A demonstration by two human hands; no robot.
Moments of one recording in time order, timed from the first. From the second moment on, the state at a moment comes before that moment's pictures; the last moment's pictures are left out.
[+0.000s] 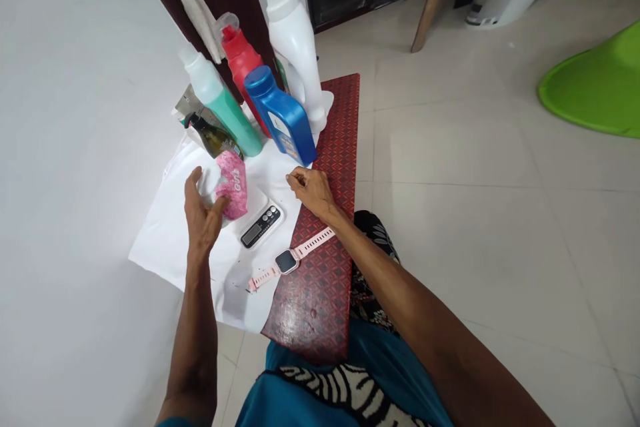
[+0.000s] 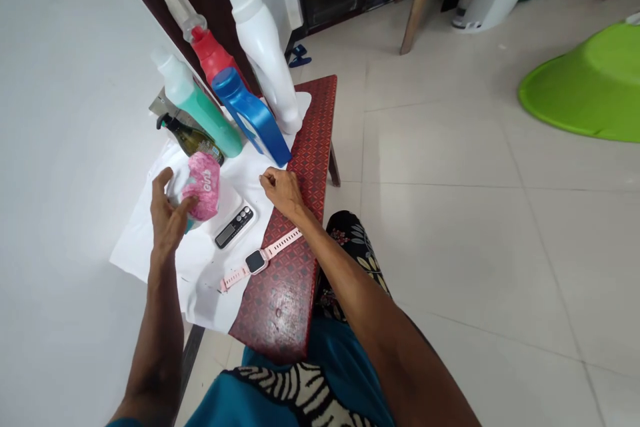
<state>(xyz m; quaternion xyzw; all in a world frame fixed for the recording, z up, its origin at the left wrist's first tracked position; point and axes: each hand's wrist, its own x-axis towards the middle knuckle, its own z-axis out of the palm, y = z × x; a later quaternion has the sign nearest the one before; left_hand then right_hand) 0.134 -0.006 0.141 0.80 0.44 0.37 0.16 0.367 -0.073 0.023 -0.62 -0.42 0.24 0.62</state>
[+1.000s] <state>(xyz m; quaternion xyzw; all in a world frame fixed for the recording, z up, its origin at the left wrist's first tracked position) 0.143 -0.051 0.080 0.72 0.54 0.43 0.05 0.365 -0.075 0.019 -0.63 -0.42 0.25 0.60</state>
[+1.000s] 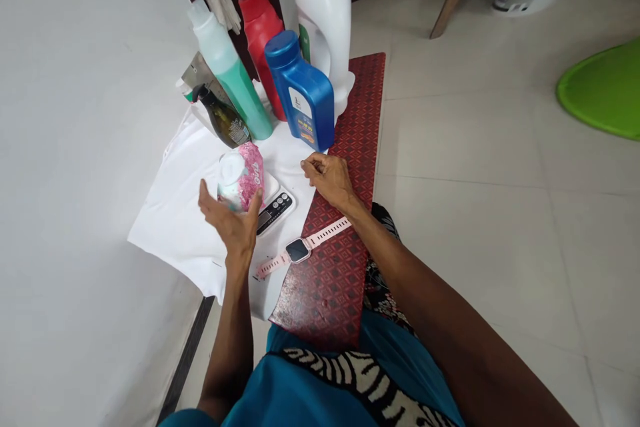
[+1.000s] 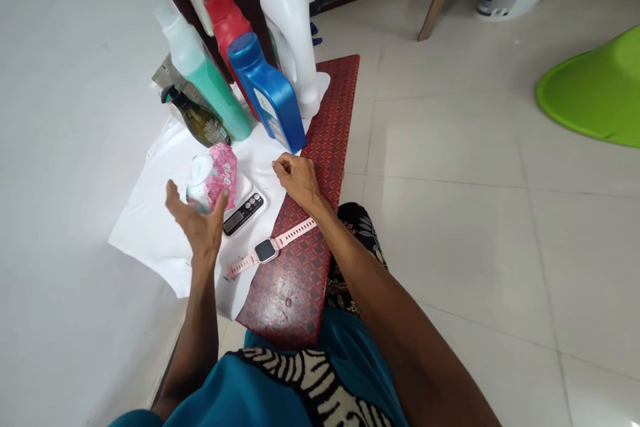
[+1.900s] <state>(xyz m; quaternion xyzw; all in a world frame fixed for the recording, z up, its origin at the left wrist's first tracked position) -0.113 0.140 0.115 0.60 0.74 0.29 0.01 0.361 -0.077 0.020 -0.67 -0.41 0.24 0.58</state>
